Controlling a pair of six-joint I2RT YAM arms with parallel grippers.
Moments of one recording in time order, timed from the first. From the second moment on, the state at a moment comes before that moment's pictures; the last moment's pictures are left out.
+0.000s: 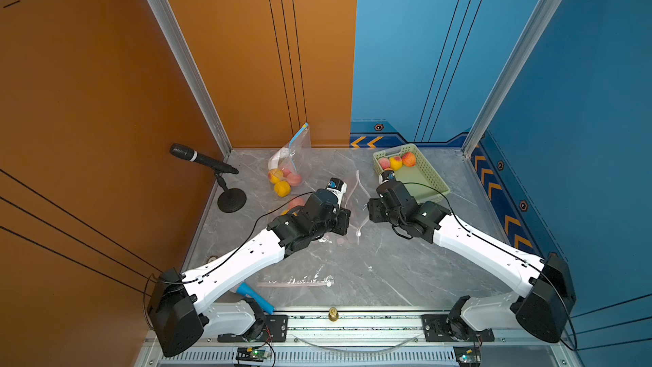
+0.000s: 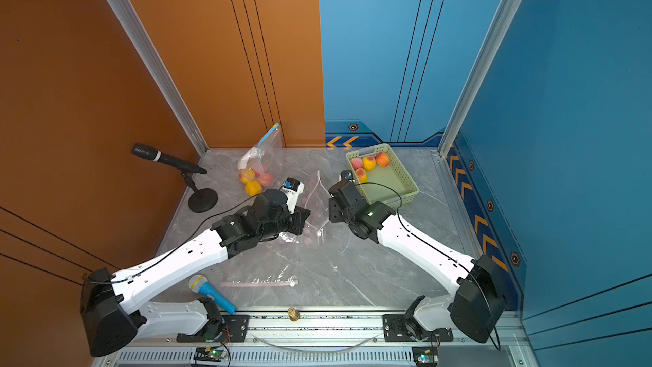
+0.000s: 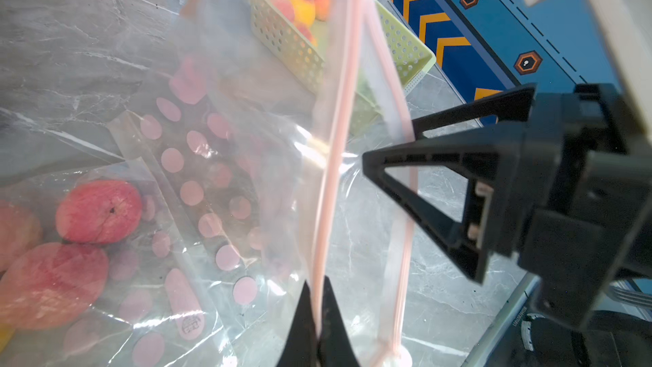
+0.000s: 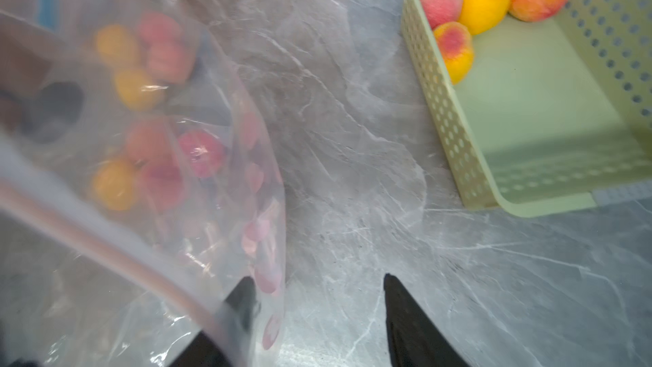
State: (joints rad) left arm -0.83 1.27 1.04 -0.36 -0.06 -0.44; right arm 0.75 1.36 1.14 -0.54 0.24 0.54
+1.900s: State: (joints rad) left arm -0.85 1.25 1.21 -0.45 -0.42 -0.08; right arm 0.74 1.49 1.20 -0.51 0.24 0.61
